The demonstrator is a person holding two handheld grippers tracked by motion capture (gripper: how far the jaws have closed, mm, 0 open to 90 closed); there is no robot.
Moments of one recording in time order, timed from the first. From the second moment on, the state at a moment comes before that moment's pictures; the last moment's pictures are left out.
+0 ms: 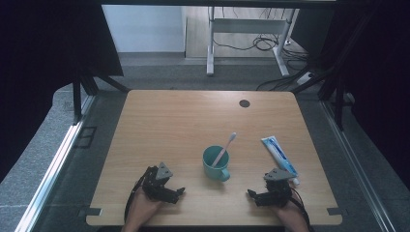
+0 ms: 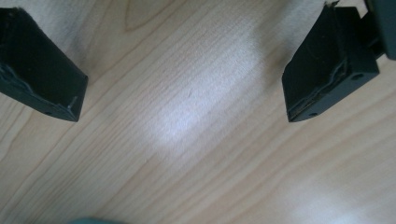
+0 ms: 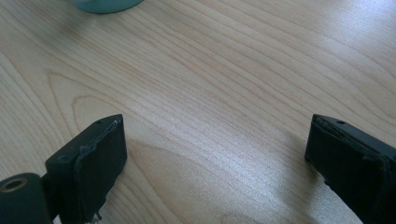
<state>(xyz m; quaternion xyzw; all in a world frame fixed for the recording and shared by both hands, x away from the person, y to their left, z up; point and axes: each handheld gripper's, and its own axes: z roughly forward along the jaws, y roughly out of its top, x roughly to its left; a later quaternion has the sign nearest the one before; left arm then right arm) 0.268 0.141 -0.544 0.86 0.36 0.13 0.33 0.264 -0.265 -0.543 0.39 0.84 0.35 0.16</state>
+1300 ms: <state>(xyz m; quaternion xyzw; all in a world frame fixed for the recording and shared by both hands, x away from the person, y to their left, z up) 0.270 0.143 -0.545 0.85 0.38 0.13 0.34 0.263 -0.281 -0.516 0.39 0.83 0.36 0.19</state>
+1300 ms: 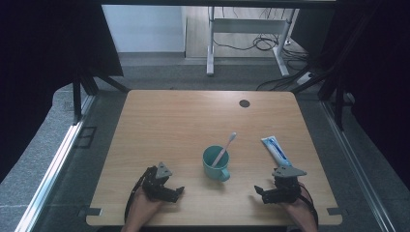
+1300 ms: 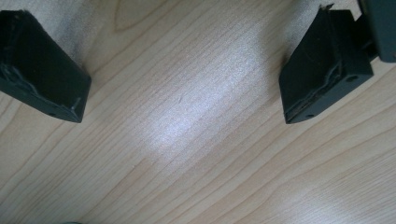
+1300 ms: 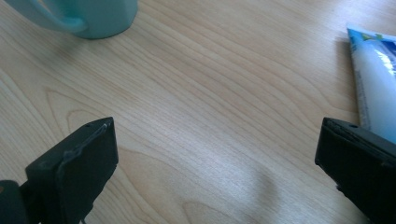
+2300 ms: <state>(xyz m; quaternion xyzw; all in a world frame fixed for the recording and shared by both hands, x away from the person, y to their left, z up) 0.270 0.143 -0.545 0.85 0.38 0.13 0.34 0.280 -0.334 -0.494 0.49 0.78 0.34 0.19</state>
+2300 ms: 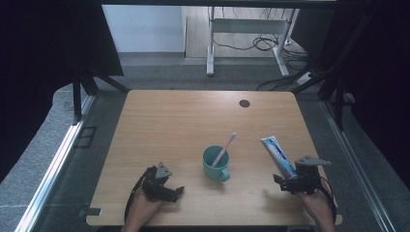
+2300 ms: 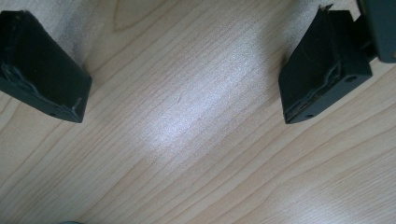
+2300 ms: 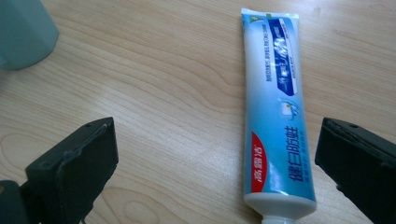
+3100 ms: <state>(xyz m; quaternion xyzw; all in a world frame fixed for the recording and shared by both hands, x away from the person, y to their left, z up) 0.270 0.143 -0.545 0.85 0.38 0.13 0.33 0.313 -0.346 -0.497 0.52 0.80 0.27 0.16</state>
